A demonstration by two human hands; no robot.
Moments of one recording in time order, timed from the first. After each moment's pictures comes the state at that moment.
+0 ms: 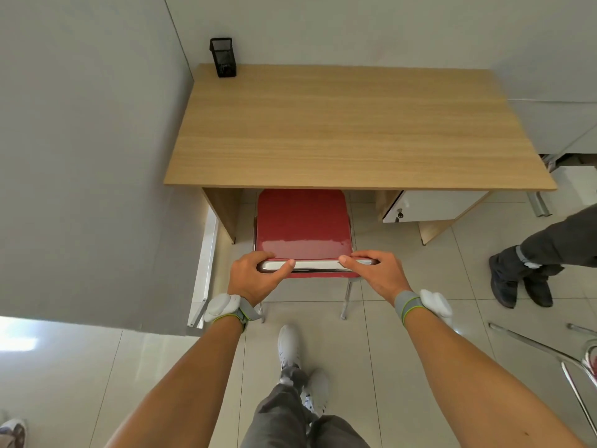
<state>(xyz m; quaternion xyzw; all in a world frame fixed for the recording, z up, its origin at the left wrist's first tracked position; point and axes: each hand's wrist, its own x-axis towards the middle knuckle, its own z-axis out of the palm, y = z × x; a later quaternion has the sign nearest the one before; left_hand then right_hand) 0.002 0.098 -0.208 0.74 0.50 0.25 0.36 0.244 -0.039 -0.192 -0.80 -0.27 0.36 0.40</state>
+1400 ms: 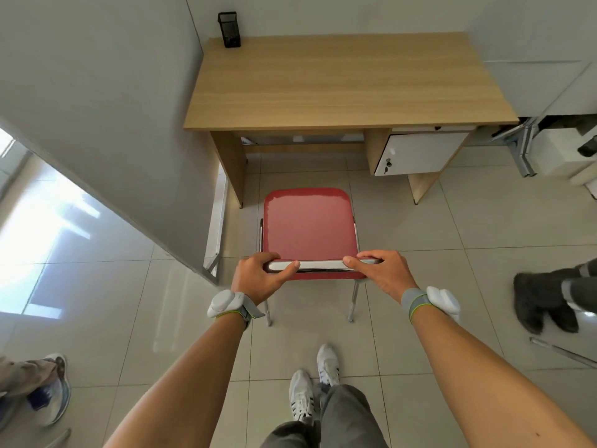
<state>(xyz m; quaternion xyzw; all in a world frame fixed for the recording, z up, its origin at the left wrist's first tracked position) -0.134 -0.128 -0.207 0.79 0.46 0.23 0.32 0.115 -0.276 -0.192 -0.80 -0.27 0.36 0.39</state>
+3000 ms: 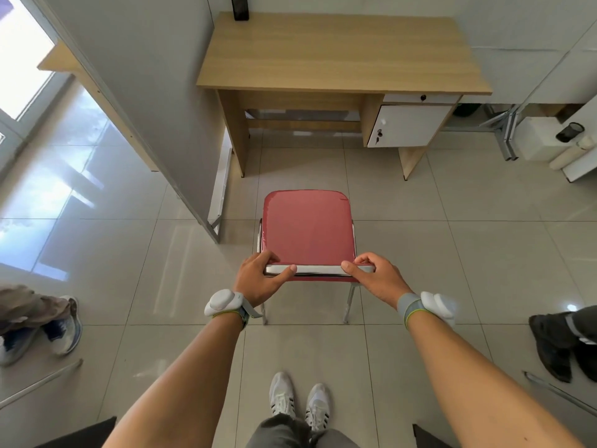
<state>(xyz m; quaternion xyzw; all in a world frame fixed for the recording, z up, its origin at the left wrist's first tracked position) -0.246 -0.326 -0.207 0.80 0.44 0.17 0.37 0.006 -0.476 -0.187 -0.81 -0.33 0.38 0.32</state>
